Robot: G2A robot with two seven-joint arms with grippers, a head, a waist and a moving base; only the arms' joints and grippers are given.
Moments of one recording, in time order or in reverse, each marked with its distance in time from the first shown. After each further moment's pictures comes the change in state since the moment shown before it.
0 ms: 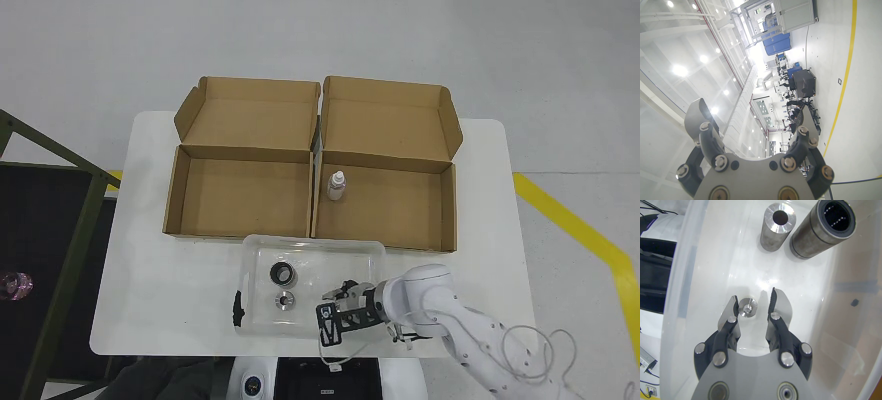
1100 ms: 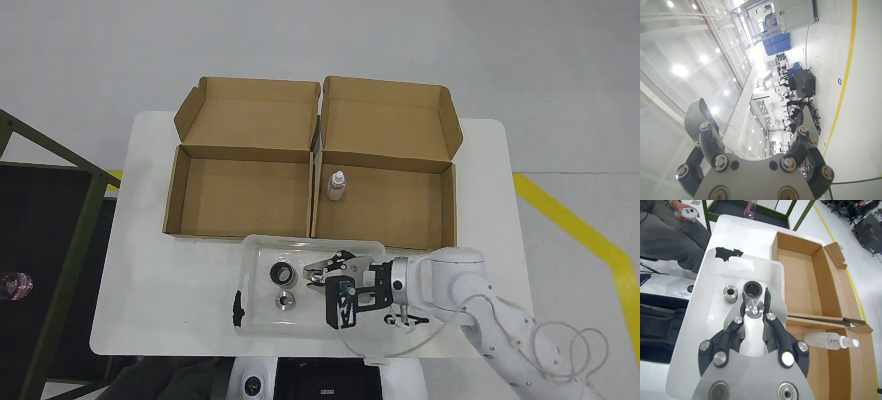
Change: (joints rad) left arm 0.000 0.000 0.000 0.000 0.000 0.000 0.000; right arm 0.012 0.022 0.153 -0.109 0.004 0.080 -0.421
